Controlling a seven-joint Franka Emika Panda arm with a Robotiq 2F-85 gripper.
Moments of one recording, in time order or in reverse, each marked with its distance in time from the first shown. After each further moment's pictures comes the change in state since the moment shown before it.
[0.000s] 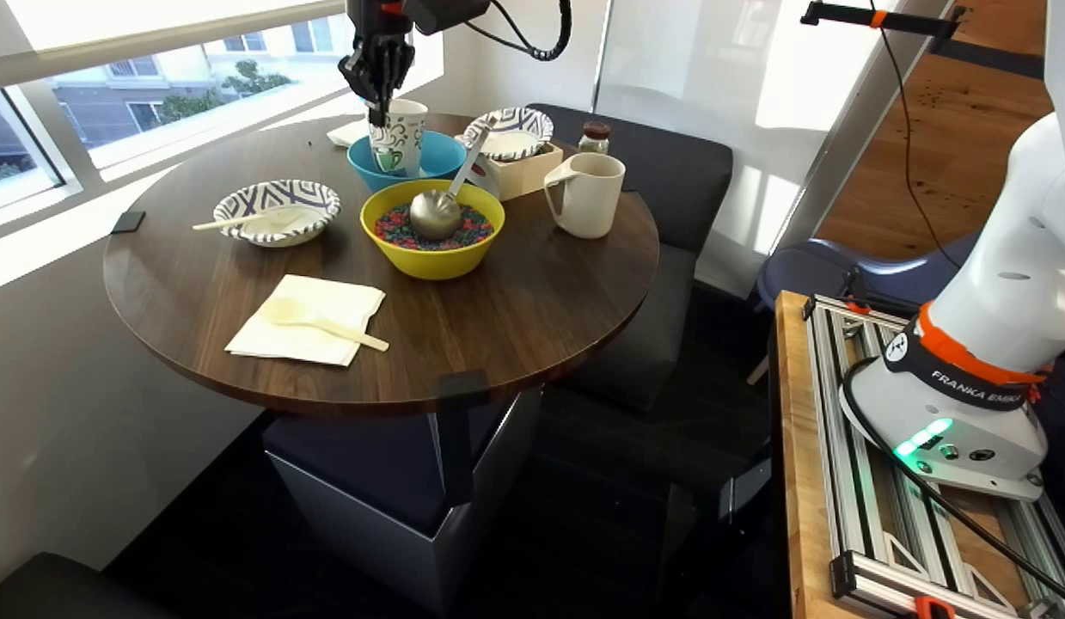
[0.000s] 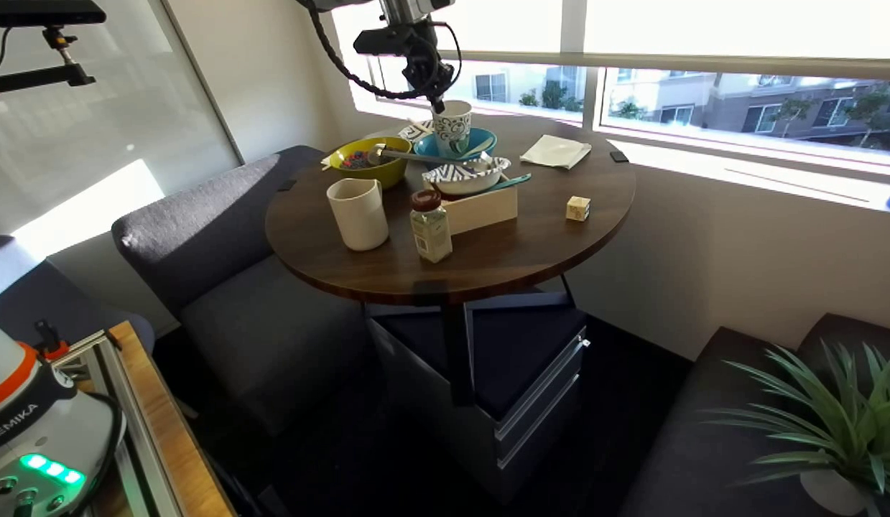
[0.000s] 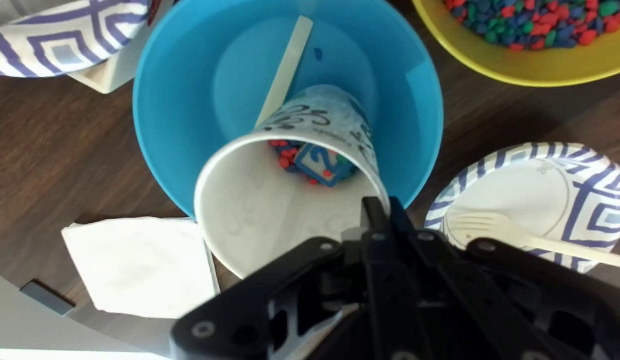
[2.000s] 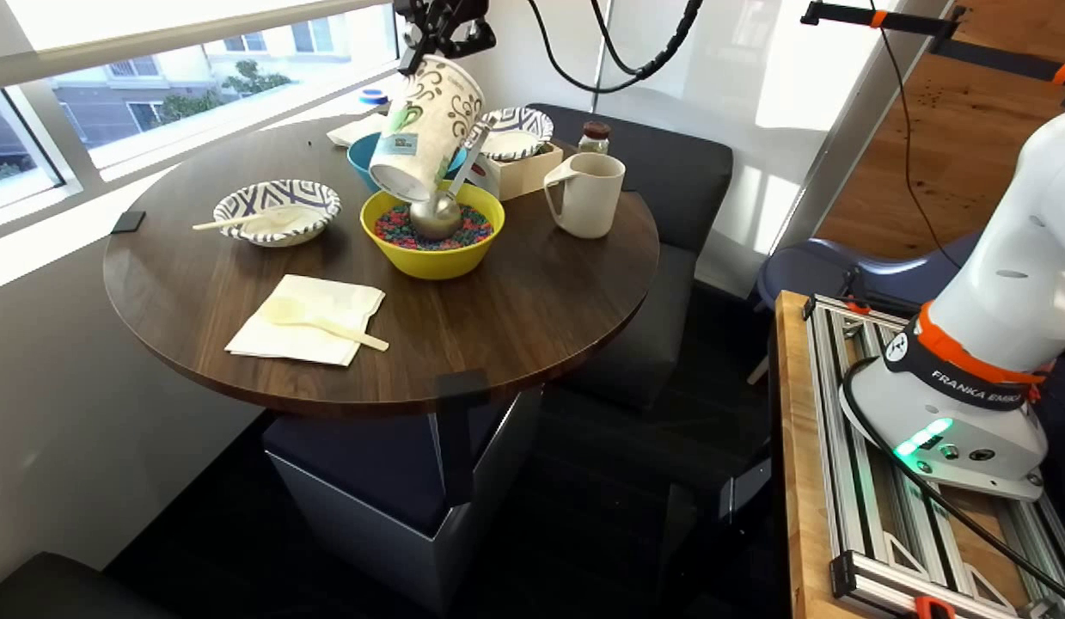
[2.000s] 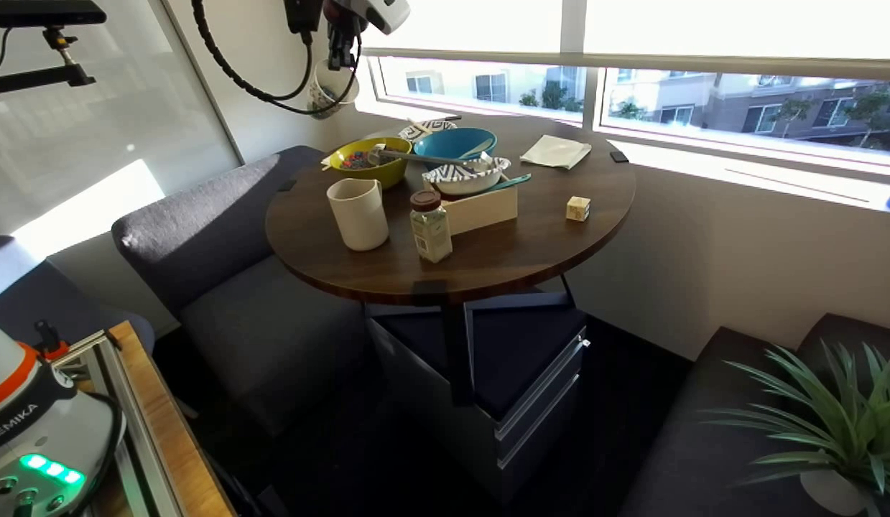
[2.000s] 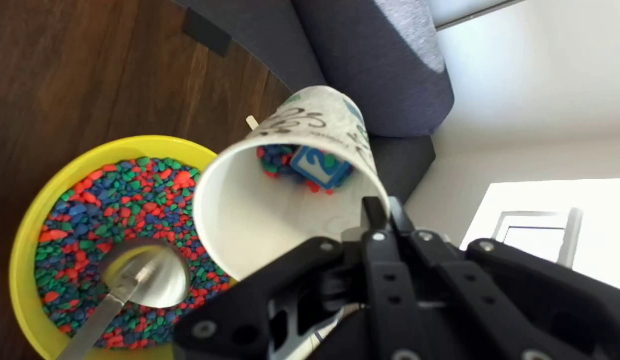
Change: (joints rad) arm -0.092 -0.362 -0.027 -0.396 0.950 -0.335 0.037
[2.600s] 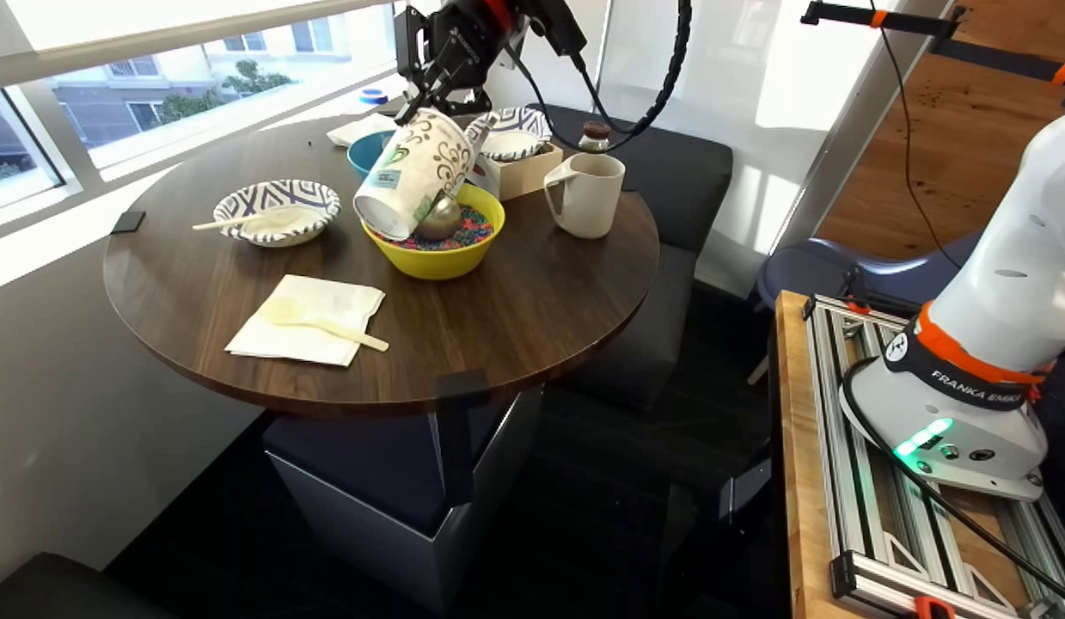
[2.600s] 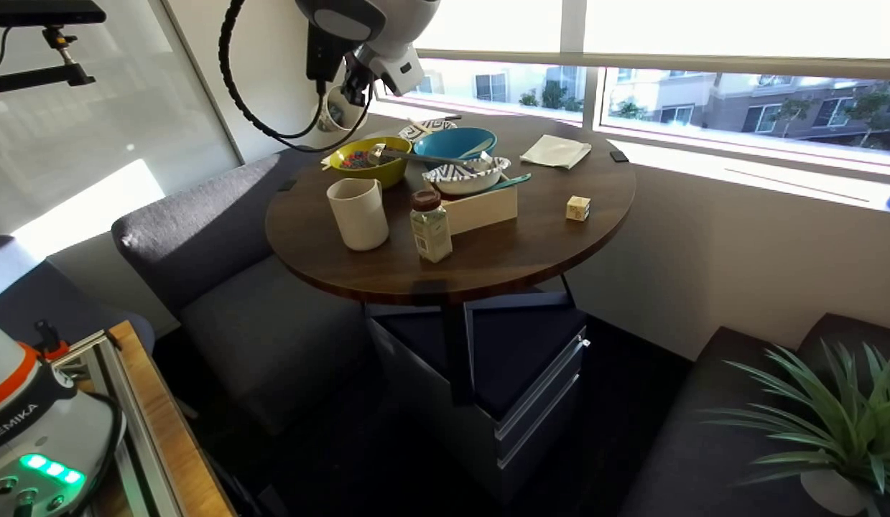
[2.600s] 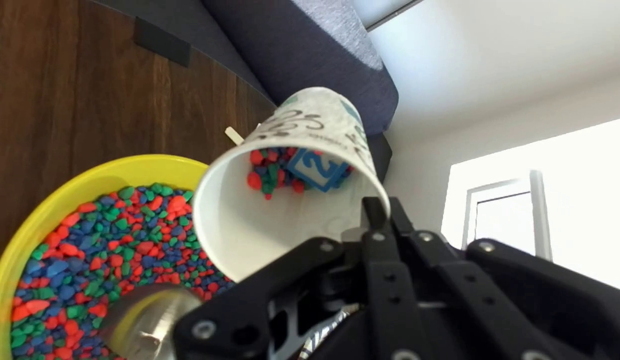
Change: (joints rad) arm -0.032 0.102 -0.016 -0.058 0.227 -0.006 -0.048
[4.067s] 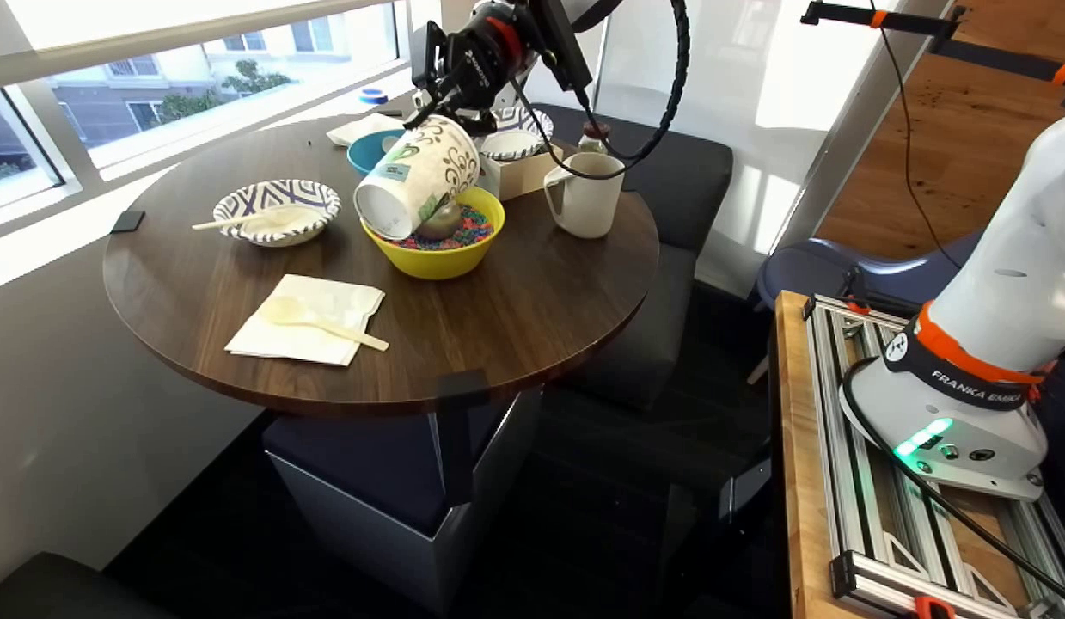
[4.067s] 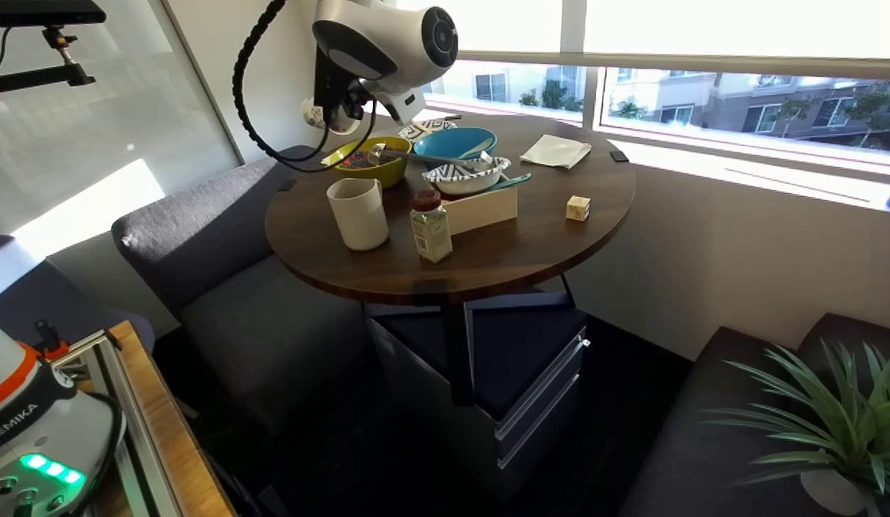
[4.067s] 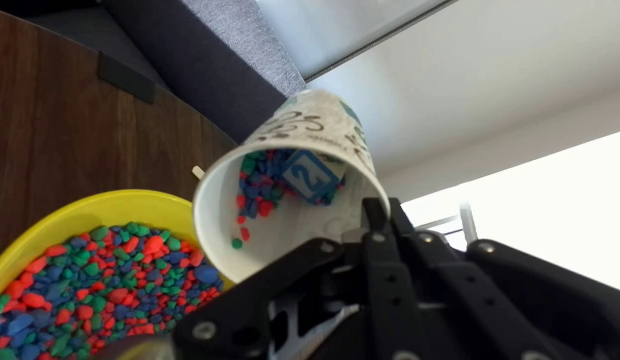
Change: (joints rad) arm -0.028 0.058 -0.029 -0.026 0.158 -0.157 -0.166
